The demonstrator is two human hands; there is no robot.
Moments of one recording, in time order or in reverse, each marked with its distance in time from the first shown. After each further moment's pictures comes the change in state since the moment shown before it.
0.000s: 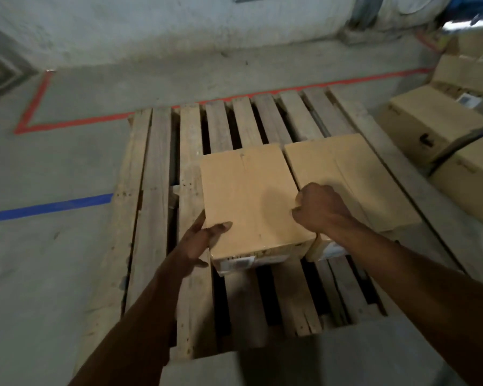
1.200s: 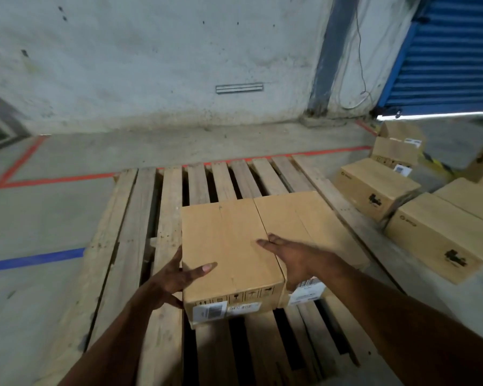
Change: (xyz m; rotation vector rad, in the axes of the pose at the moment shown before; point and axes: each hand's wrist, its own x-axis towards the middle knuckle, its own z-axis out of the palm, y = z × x) left_hand 0.010 0.012 -0.002 0.267 -0.091 0.164; right_hand 0.022 0.063 0.002 -0.410 -0.267 -0.421
